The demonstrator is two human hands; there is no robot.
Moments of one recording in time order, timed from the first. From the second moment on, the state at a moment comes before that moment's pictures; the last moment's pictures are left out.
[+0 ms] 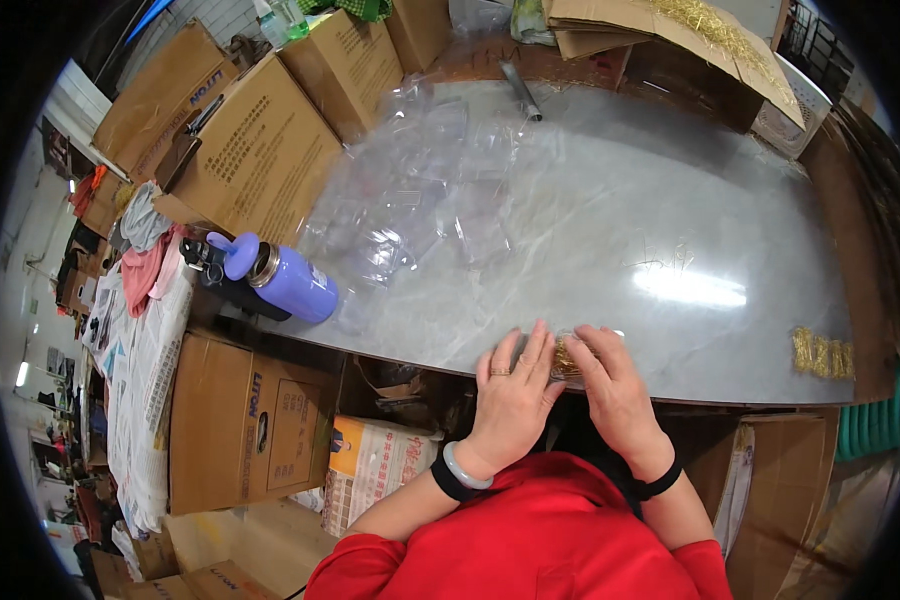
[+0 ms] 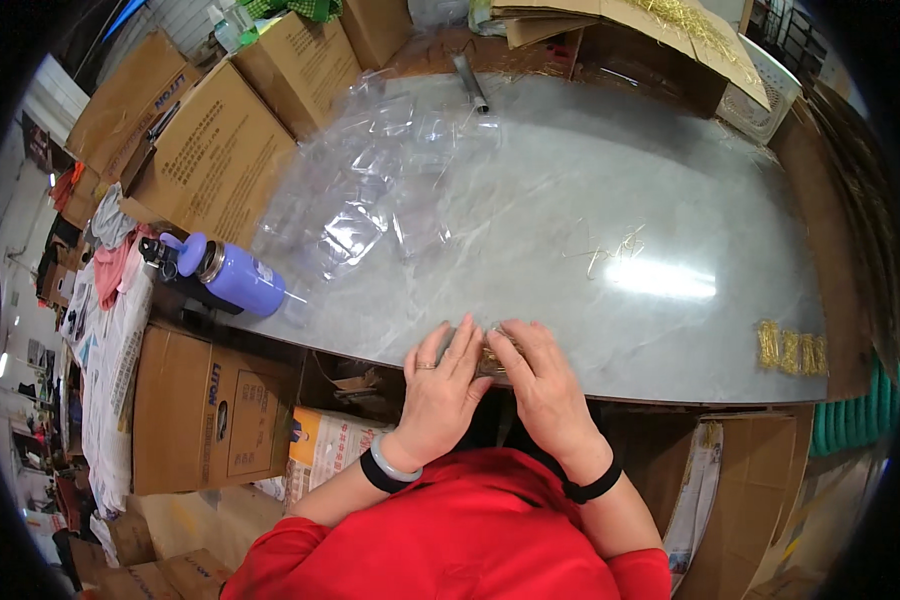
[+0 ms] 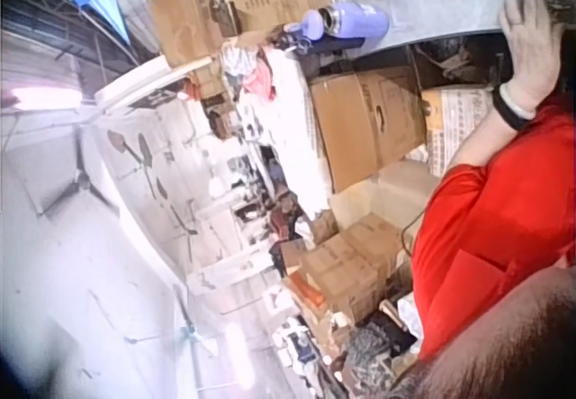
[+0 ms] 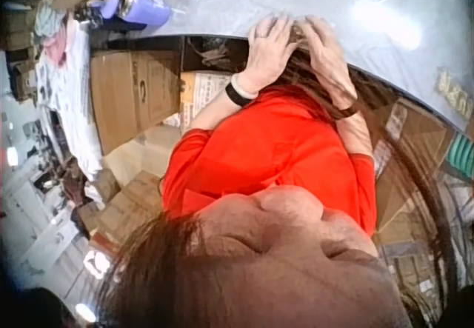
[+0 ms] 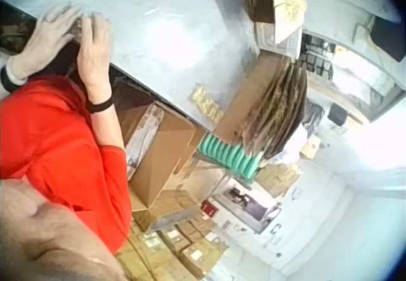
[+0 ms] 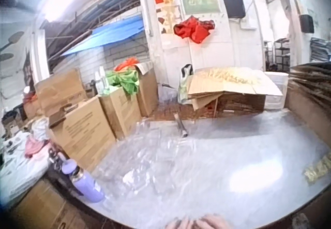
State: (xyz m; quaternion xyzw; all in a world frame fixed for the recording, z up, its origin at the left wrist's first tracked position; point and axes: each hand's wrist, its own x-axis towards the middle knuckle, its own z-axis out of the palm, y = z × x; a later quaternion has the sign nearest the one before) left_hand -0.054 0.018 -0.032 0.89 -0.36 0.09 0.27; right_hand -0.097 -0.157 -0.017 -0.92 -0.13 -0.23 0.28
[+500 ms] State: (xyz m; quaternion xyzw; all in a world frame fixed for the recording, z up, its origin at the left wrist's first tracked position) left_hand -0.037 0.010 -0.039 0.84 -0.44 0.13 0.29; right_hand -0.111 -0.172 -0.022 -0.89 0.00 -0.29 0.35
